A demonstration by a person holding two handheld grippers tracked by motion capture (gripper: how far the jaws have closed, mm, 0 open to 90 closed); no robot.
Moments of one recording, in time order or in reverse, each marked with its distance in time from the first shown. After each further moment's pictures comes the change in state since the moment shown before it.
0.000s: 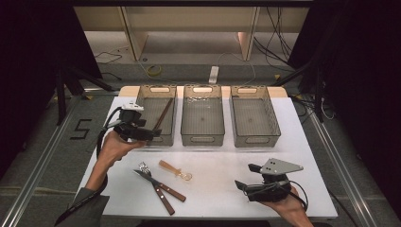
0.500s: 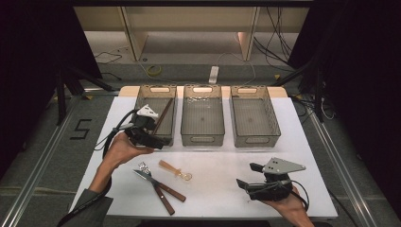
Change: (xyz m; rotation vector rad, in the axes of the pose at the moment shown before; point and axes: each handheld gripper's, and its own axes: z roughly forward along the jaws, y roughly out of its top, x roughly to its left) left arm -0.035 0.006 0.007 0.064 -0.065 0.141; right arm -0.006 -0.003 -0.001 -0.022 -0.001 0.019
